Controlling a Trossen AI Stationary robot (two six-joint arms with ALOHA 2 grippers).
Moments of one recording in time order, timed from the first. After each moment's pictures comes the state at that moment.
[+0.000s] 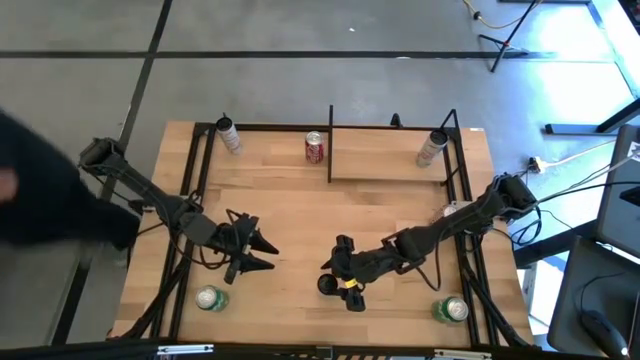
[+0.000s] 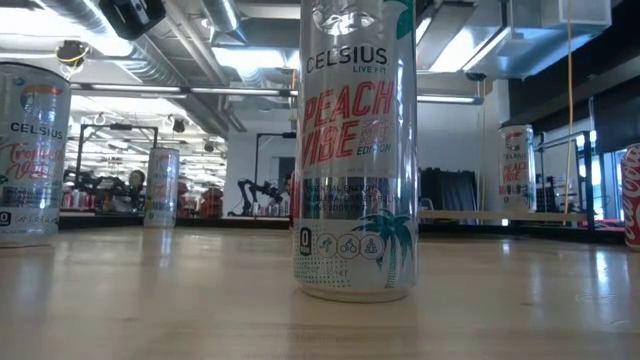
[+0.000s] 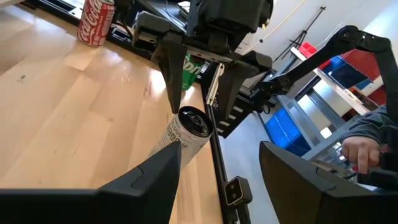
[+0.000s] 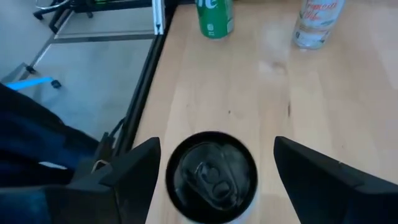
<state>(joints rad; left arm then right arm) -0.56 1.03 0.61 0.20 -0.30 -0.65 0.46 1.75 1.30 -0.21 0.11 0.33</state>
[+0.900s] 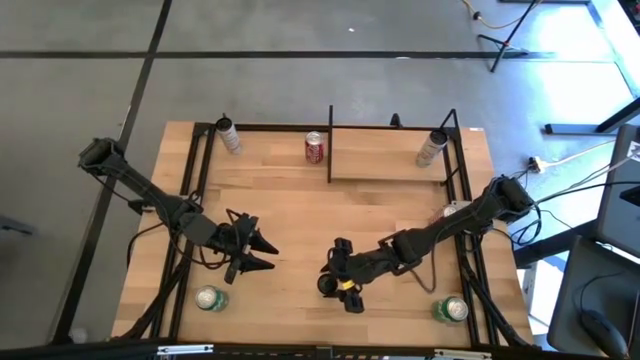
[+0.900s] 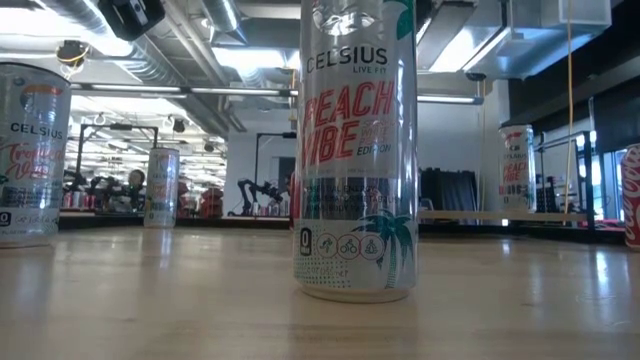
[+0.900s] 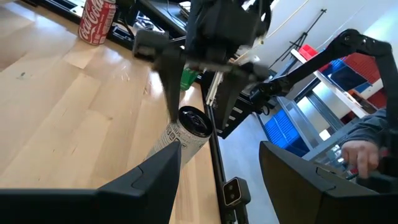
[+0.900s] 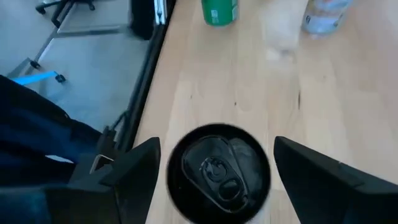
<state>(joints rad) -0.56 1.03 0.61 0.20 -0.30 -0.67 0.46 1.76 1.31 -0.22 0.07 0.36</state>
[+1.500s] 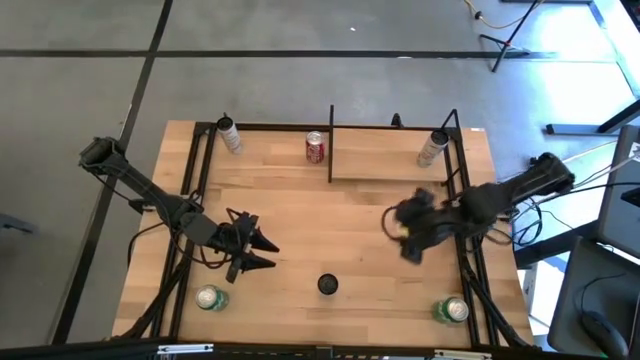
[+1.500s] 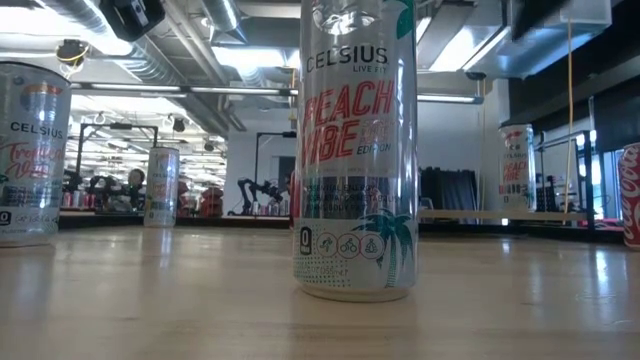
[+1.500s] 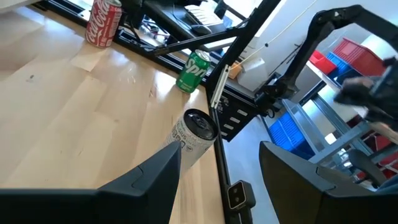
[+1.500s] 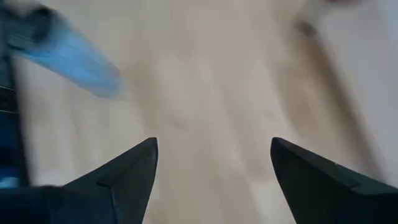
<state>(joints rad) -0.56 1.03 0.61 0.20 -0.33 -0.67 0.45 1.28 1.33 -1.21 0.31 0.71</state>
